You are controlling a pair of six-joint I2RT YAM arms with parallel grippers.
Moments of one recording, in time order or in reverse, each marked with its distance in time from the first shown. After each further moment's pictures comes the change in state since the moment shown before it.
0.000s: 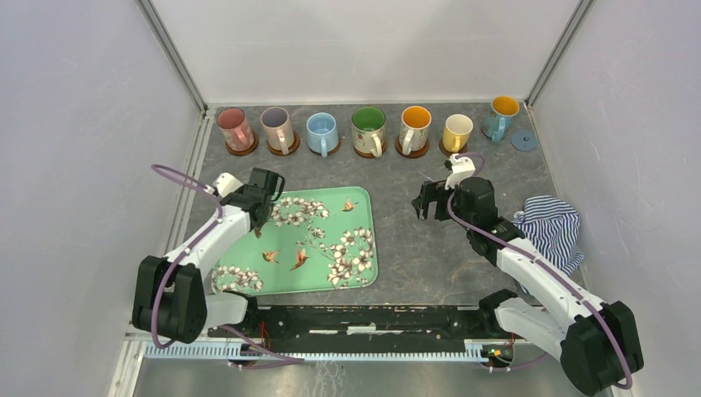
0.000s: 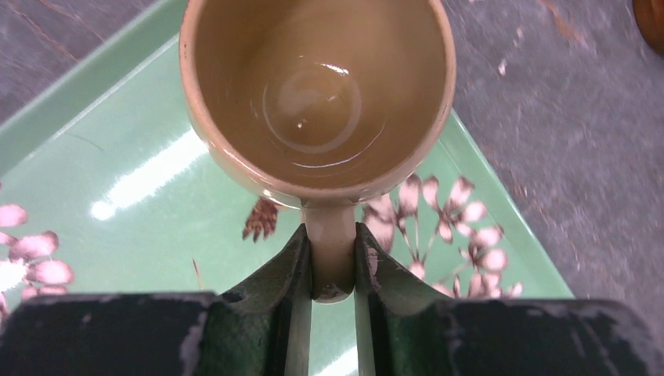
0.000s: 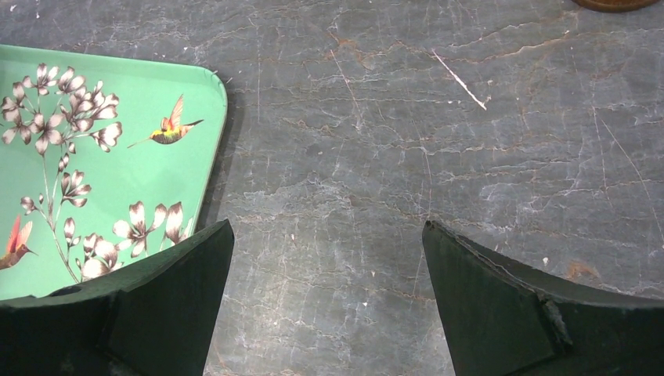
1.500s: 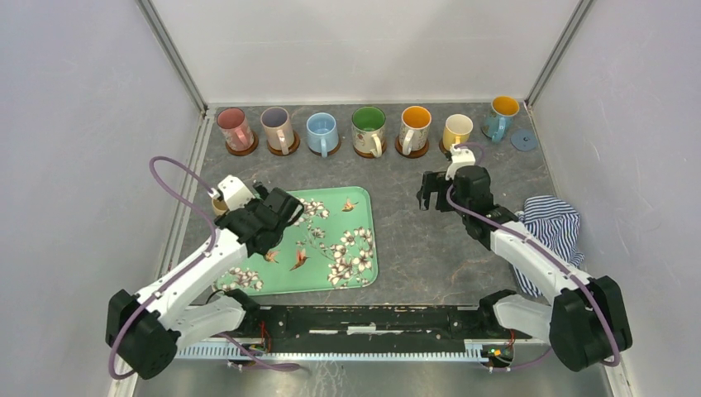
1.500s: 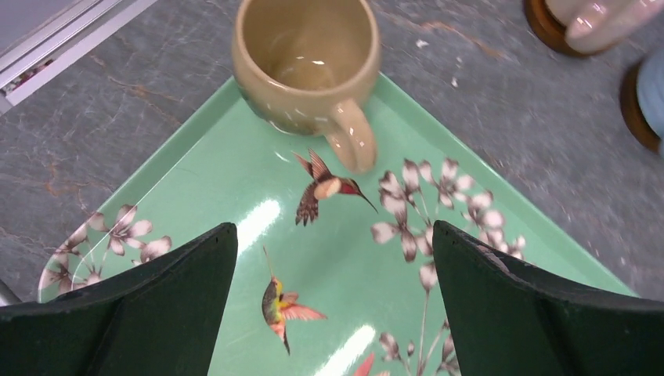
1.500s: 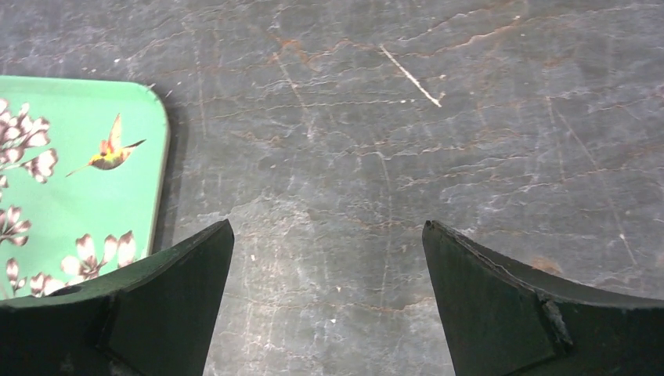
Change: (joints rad) left arm -0.382 -0.256 0.022 -0.325 -0.375 -0.086; right arm -0.066 0.151 0.080 -0.009 0.068 -0.006
